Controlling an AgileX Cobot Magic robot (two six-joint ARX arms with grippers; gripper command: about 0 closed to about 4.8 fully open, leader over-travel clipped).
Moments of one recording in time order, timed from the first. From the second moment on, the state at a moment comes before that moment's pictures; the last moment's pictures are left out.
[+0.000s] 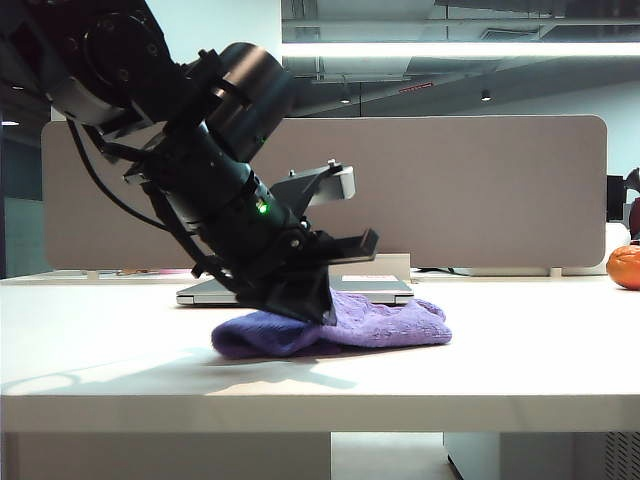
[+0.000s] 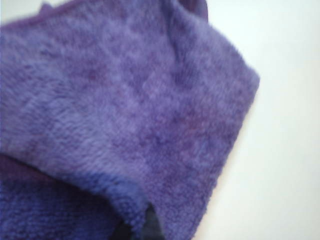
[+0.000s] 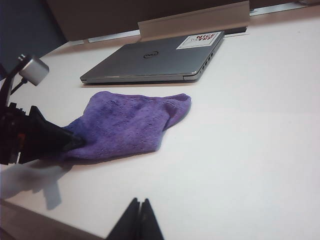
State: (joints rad) left arm -0.73 1.78 0.90 0.21 0.00 -0.11; right arm 0.00 0.00 0.01 -0.15 -0.42 0.19
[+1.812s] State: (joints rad) left arm -0.47 2.00 1.43 0.55 -0.15 -0.03; right arm 0.00 0.00 0.01 -0.04 -0.47 0.21
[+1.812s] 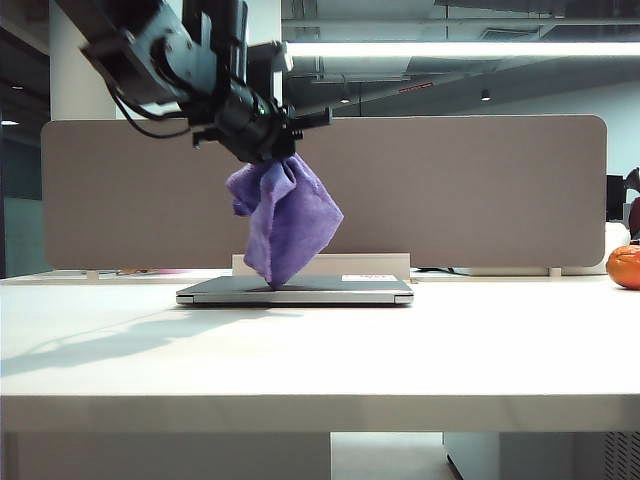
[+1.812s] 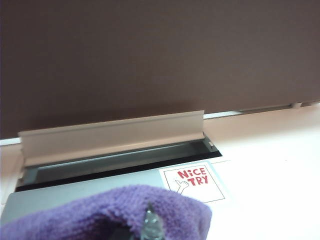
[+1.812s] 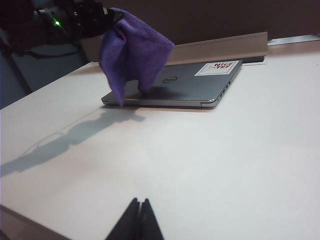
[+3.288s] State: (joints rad) left arm -0.41 2.44 1.99 0.17 -0.03 -0.03; right arm 0.00 0.00 0.01 -0.04 -0.47 0.21
